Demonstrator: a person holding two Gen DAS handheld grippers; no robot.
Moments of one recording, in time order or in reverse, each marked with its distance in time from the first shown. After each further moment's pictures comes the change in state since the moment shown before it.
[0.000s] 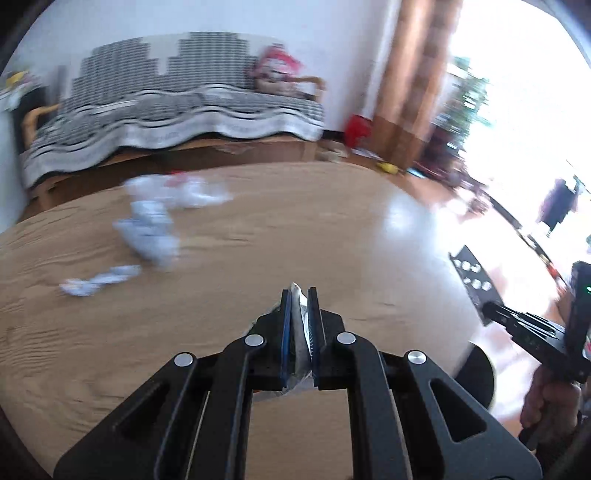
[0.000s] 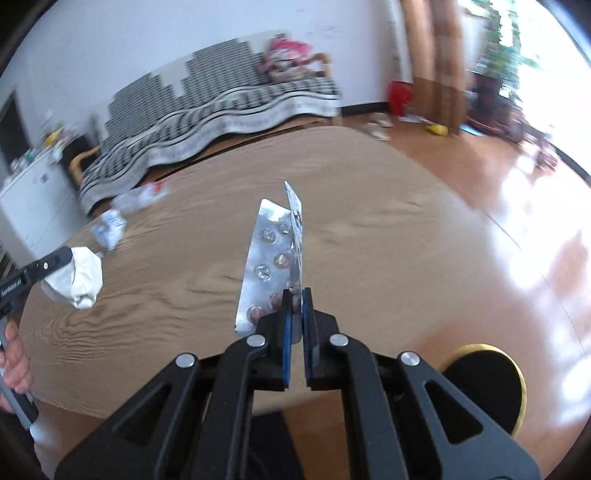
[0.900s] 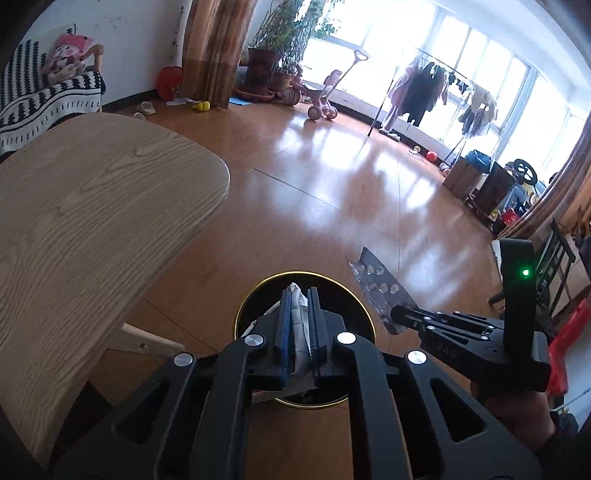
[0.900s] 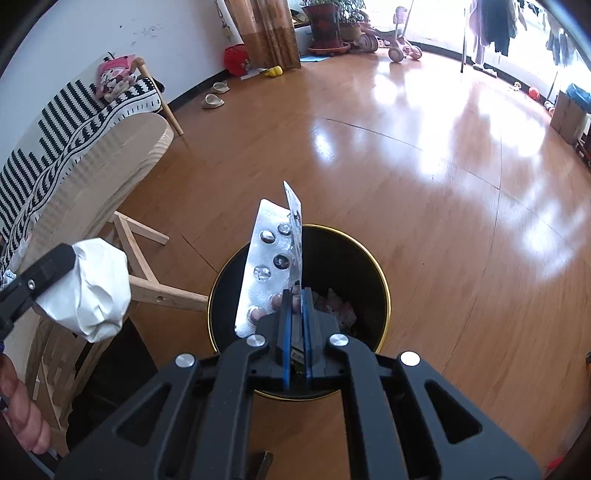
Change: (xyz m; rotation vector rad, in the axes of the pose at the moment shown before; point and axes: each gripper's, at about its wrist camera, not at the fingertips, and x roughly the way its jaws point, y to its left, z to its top) left arm 0.107 -0.315 -0.105 0.366 0.211 -0.477; right arm -0.061 -0.242 -0.160 0.428 0.109 -0.297
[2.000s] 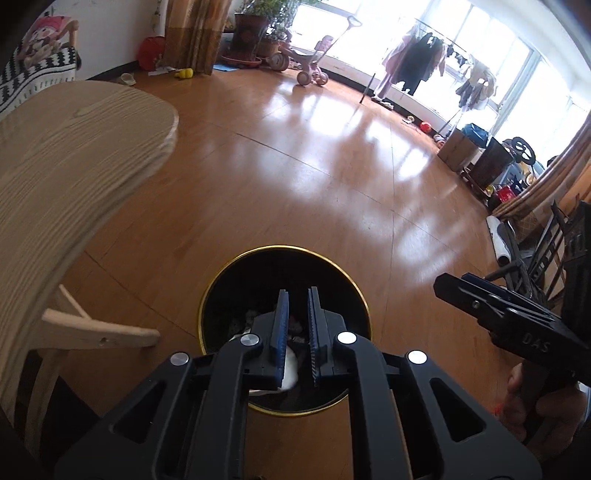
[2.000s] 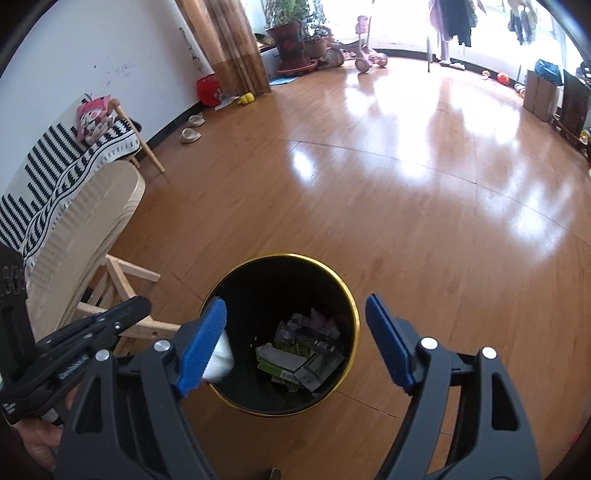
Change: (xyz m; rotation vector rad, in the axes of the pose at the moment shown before) left arm 0.082 -0.017 0.005 0.015 0.130 -0.052; right arm -0.024 -0.028 0.008 0.132 -0.101 -0.035
